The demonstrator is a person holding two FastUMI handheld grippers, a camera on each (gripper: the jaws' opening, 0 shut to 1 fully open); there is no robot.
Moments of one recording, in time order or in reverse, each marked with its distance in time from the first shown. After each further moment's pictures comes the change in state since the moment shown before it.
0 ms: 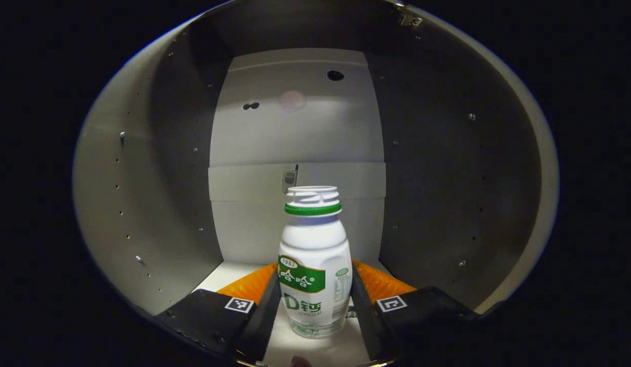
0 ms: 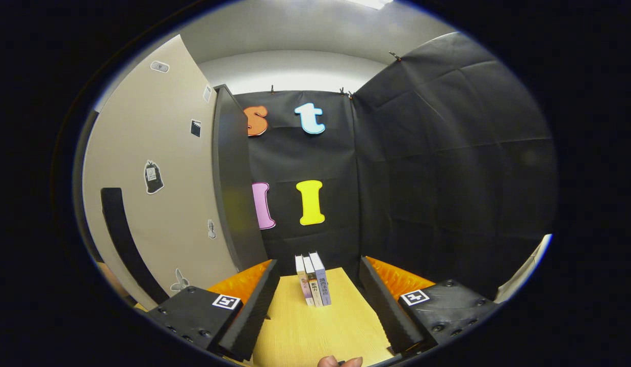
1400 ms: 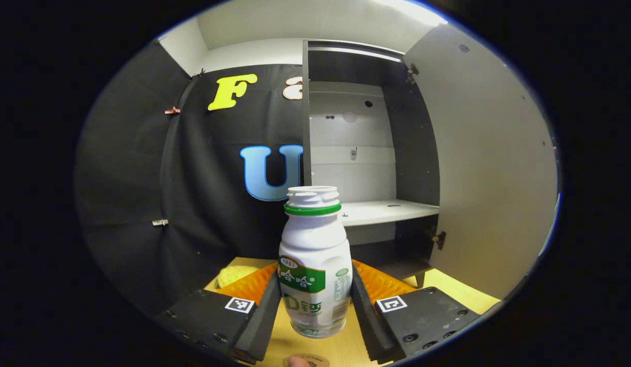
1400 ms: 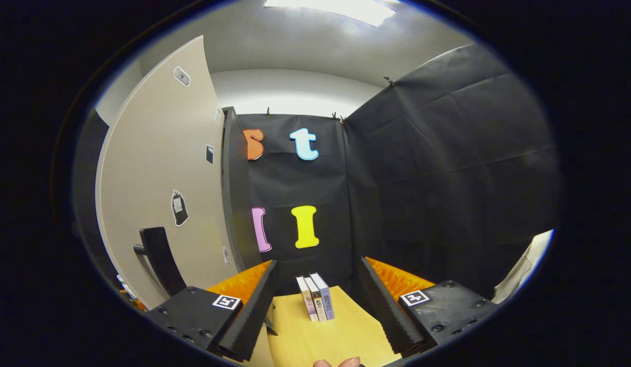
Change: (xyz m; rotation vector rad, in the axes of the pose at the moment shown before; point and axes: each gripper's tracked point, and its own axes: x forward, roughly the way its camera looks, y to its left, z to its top) left arm -0.322 0.188 -0.174 0.016 -0.029 -0.008; right arm 0.003 0.004 0.033 0.014 -0.160 -0.123
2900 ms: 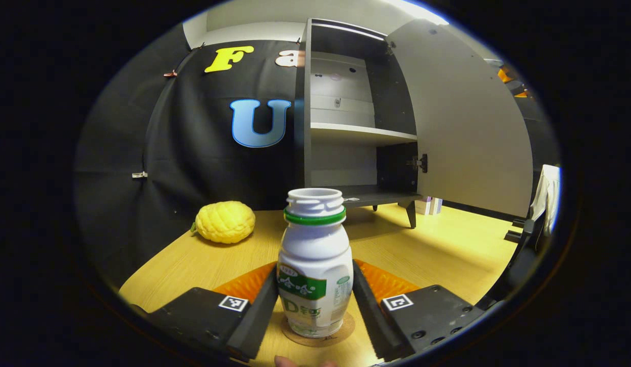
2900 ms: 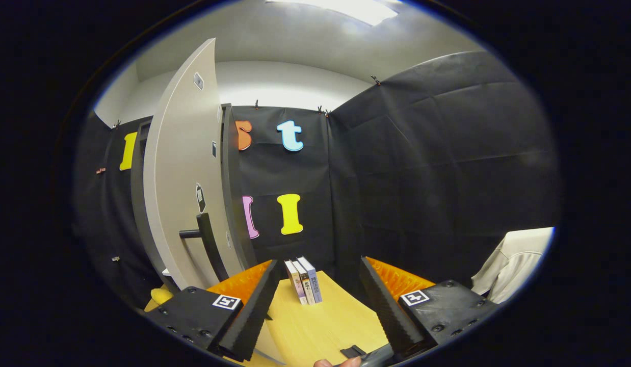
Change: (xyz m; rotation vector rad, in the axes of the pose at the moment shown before) left arm -0.051 0.022 -0.193 -0.020 0.118 -0.127; right arm -0.033 -0.011 -0.007 -0.037 0.071 -0.110
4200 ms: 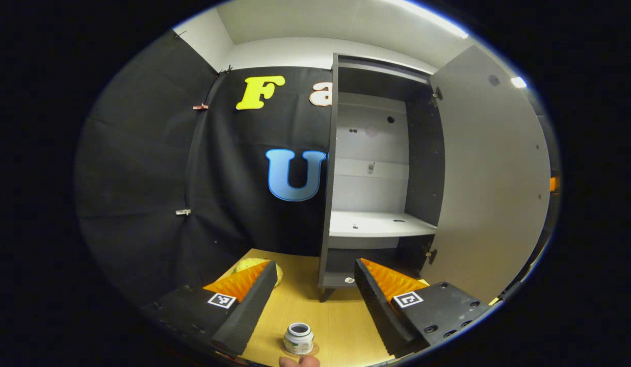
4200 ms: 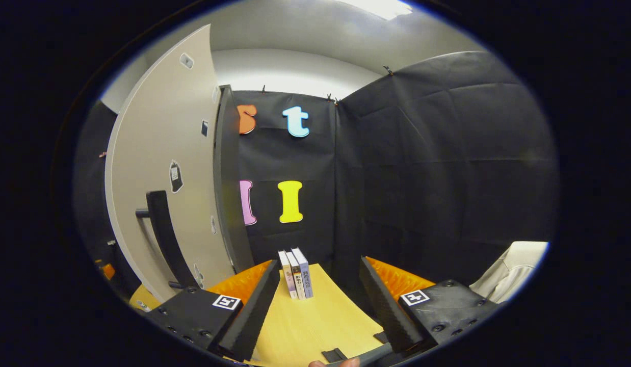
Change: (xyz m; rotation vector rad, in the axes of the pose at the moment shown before) left arm -0.066 -0.012 0.285 -0.059 -0.093 0.277; right arm 0.006 -0.007 -0.020 -0.075 0.091 0.085
